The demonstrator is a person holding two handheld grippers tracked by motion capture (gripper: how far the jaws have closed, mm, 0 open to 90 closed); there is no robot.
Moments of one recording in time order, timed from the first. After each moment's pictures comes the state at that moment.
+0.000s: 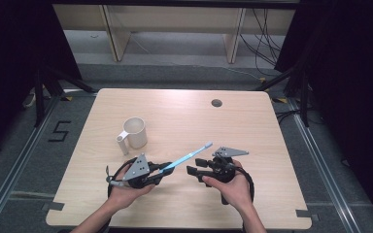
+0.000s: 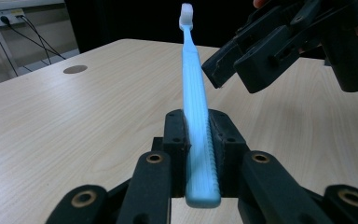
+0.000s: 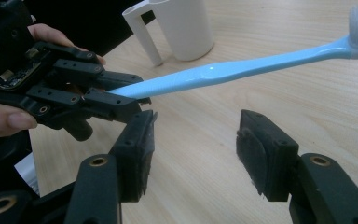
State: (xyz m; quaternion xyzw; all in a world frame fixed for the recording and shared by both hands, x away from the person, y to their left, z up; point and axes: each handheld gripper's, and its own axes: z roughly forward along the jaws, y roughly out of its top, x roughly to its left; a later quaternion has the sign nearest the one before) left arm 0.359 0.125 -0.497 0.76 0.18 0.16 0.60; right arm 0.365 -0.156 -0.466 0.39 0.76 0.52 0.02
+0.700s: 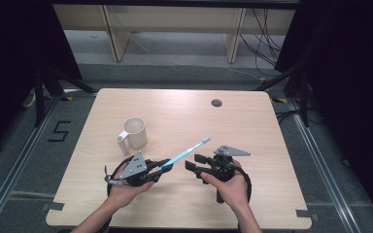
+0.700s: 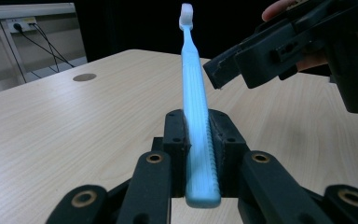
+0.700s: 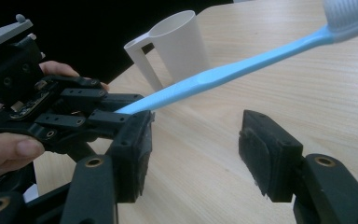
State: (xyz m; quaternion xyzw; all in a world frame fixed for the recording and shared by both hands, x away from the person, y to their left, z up) left arm 0.361 0.130 -0.494 0.74 0.20 0.16 0.61; right arm 0.367 -0.151 -0.464 0.40 0.72 0.56 0.03
